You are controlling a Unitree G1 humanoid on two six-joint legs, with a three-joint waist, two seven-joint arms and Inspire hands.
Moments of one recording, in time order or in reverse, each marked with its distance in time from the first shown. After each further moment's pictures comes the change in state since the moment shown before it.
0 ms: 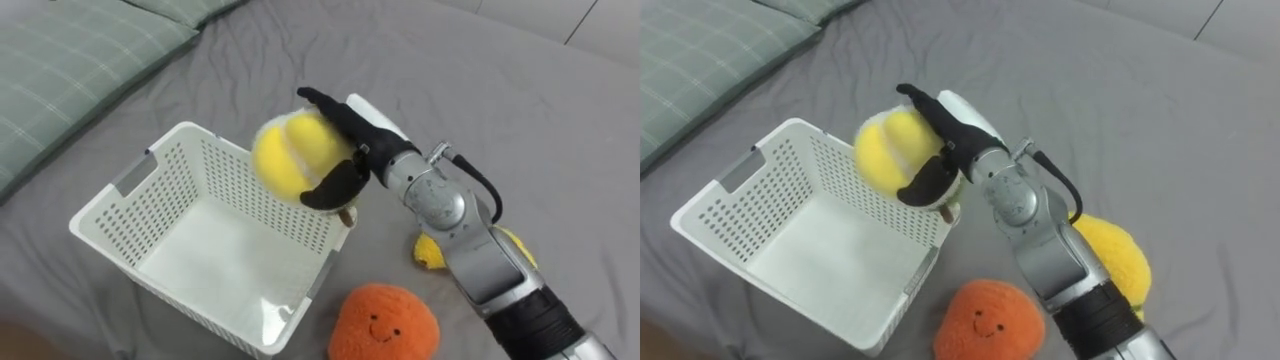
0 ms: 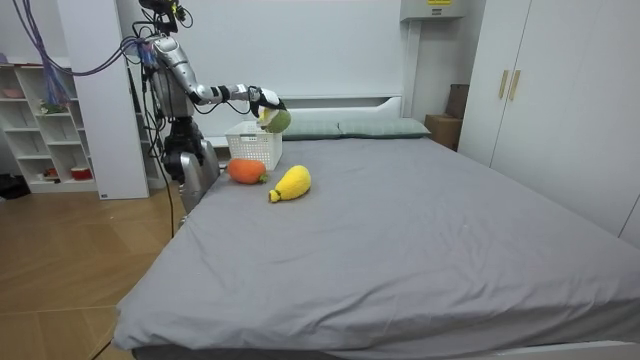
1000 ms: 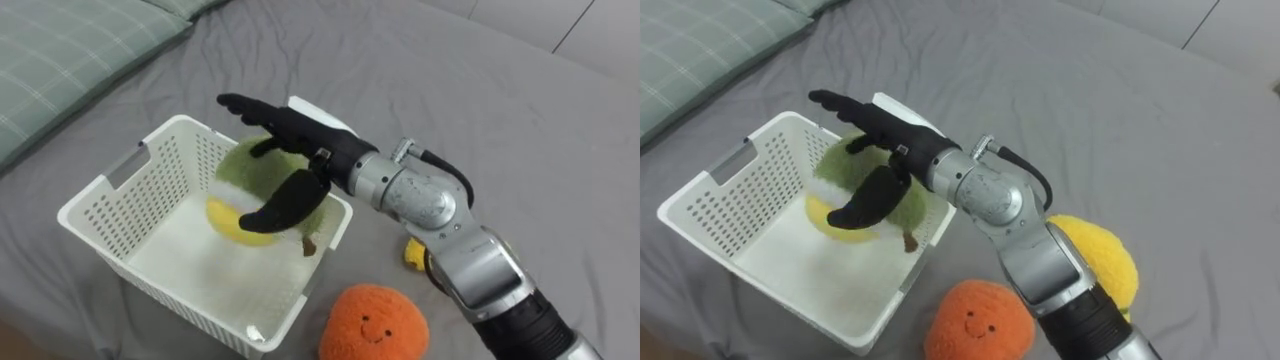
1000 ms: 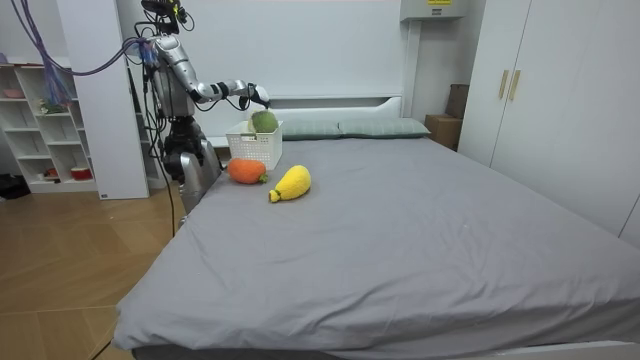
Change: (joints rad) left arm -0.022 0.004 0.000 -0.009 0.000 -0.015 -0.003; right arm 0.000 0.040 0.003 -0.077 0.188 -0.018 0.136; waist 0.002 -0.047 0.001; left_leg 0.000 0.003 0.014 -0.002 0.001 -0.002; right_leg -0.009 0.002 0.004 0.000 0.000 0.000
